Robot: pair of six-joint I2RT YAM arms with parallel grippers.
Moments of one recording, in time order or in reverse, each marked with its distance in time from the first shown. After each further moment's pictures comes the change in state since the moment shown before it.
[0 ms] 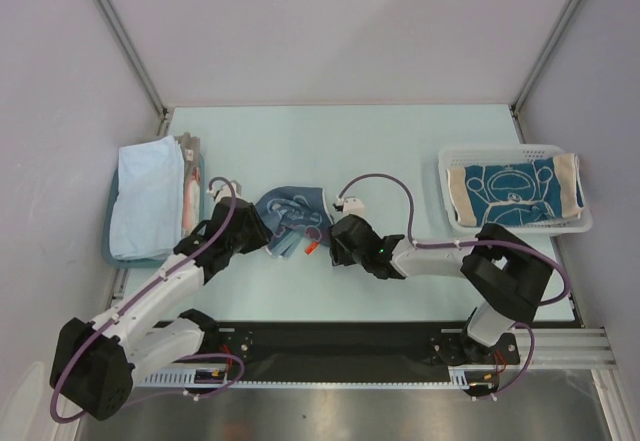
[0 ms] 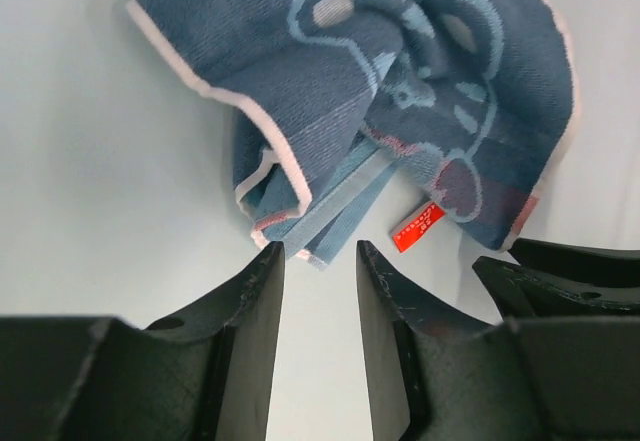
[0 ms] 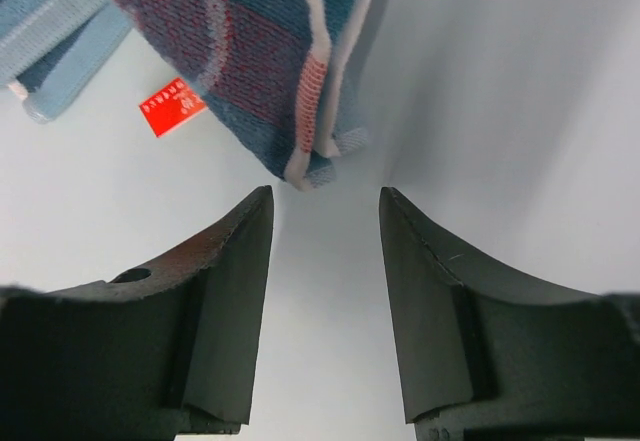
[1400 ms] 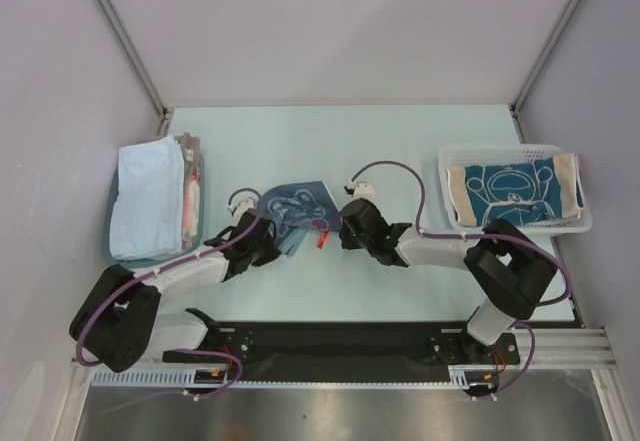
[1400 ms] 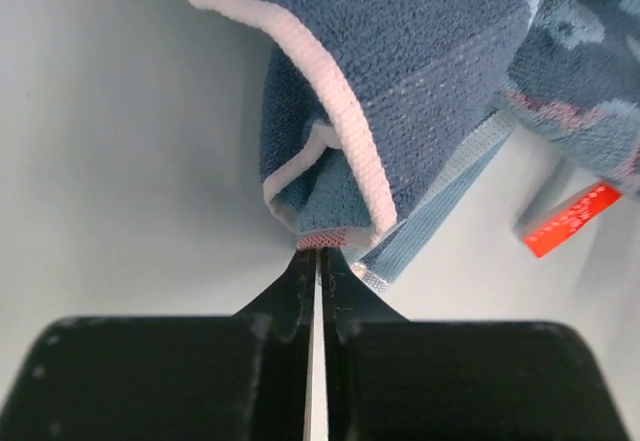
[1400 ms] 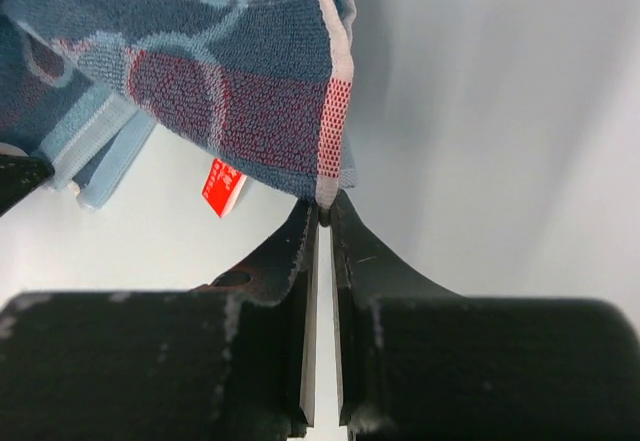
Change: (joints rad) left arm -0.084 0.272 -0.112 0.215 -0.035 -0.137; right arm -0.105 0.007 0.037 0.032 -0.027 0.028
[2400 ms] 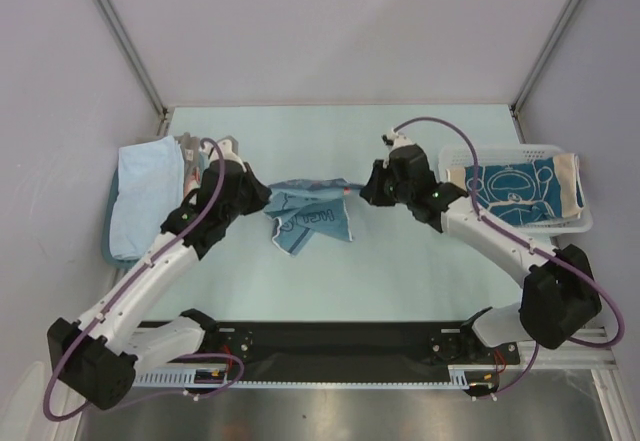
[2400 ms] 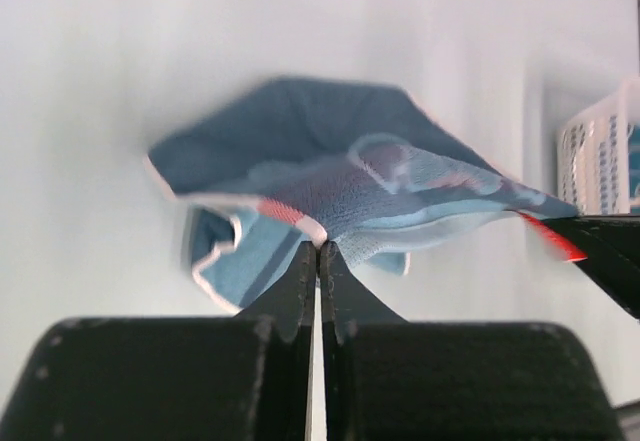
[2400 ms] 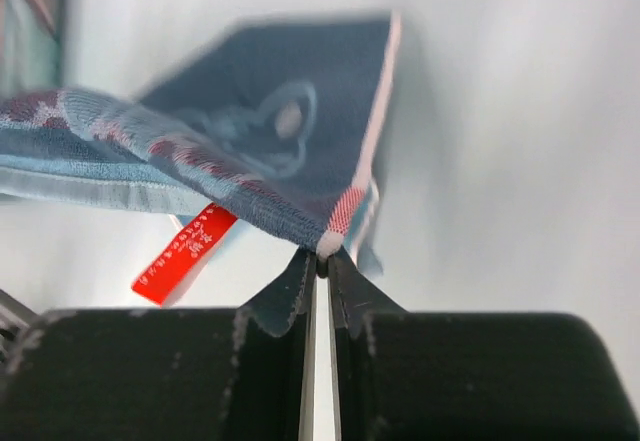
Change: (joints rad) left arm 0.042 -0.245 0.399 -0.285 -0.007 0.184; right arm -0.266 -0.267 0.150 -0.310 -0.303 -0.110
